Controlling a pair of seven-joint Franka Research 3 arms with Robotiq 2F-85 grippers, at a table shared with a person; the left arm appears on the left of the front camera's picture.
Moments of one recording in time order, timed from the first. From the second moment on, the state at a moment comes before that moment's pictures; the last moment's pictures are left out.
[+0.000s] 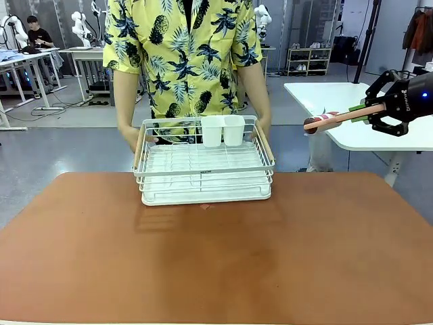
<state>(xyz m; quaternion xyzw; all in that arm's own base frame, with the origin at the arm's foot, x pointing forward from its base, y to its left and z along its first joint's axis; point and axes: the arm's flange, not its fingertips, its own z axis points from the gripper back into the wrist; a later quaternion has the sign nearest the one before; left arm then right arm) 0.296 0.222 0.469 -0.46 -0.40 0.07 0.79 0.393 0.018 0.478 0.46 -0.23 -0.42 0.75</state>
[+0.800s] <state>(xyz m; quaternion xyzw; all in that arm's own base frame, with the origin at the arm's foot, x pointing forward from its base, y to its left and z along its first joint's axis) 0.296 0.222 0.469 -0.46 -0.40 0.07 0.79 0.393 0.018 0.478 0.46 -0.23 -0.42 0.75</state>
